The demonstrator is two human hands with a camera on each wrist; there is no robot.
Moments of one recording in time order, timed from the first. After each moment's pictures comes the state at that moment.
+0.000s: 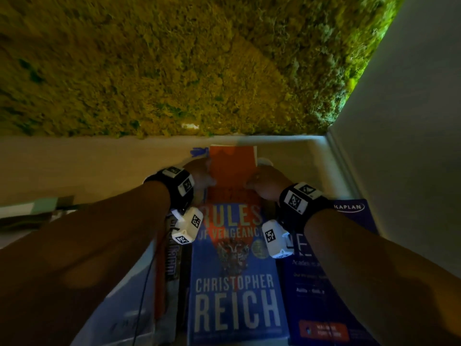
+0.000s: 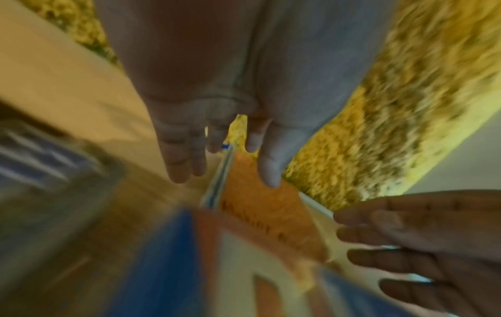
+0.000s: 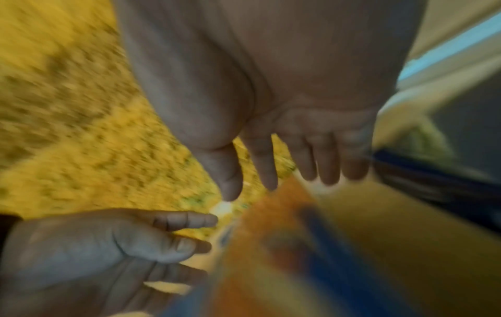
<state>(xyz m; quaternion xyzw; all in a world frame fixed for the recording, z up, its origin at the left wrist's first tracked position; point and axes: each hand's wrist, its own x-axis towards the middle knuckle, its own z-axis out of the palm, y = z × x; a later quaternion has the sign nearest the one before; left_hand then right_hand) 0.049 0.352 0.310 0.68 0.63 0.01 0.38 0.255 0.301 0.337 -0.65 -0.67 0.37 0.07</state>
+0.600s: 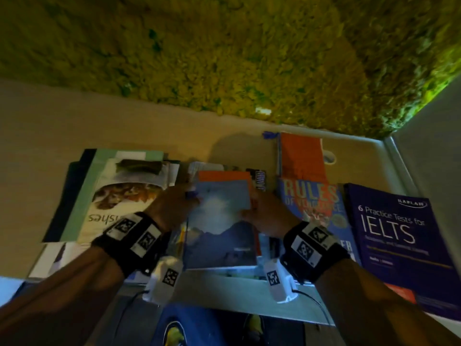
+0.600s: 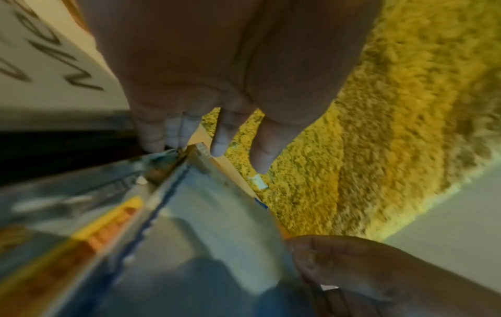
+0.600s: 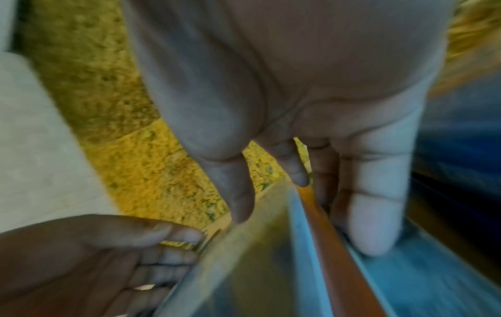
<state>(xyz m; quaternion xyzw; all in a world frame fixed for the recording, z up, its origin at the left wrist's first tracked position) -0.178 0.123 0.321 0.49 0.68 0.26 0.49 0.057 0.147 0.323 -0.52 -0.72 0.44 0.10</state>
